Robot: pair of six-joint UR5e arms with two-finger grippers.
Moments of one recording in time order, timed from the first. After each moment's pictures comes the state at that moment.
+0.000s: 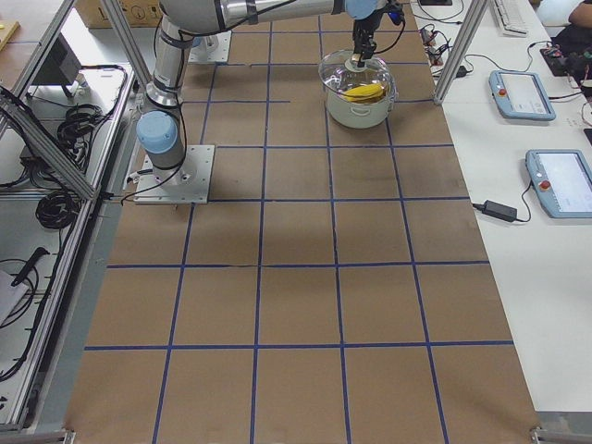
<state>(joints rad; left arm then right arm) -1.56 -1.76 -1.33 -1.68 1.59 -0.01 1.76 -1.08 1.05 -1.48 -1.58 -0.04</state>
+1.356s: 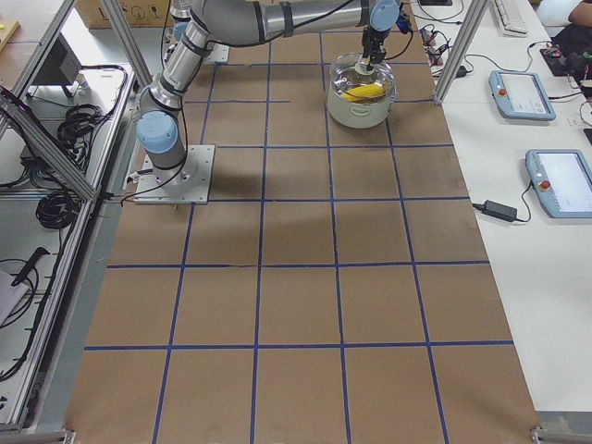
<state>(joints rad) -1.54 -1.59 -1.49 -1.57 1.59 0.04 1.82 -0.87 0.87 -1.48 -1.53 -0.02</state>
